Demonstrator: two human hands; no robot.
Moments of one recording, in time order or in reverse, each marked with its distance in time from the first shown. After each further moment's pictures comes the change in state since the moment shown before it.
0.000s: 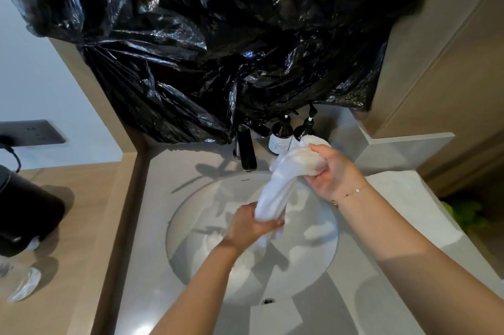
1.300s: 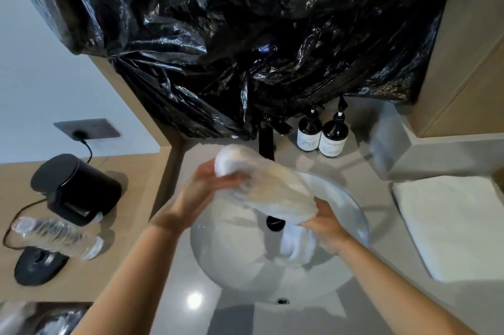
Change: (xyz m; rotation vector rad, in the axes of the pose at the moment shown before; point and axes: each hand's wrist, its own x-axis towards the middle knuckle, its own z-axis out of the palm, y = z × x) left_hand -0.038 0.105 -0.098 -0.202 0.018 0.108; right_hand 0.037 0.098 -0.079 -0.671 -0.354 -0.088
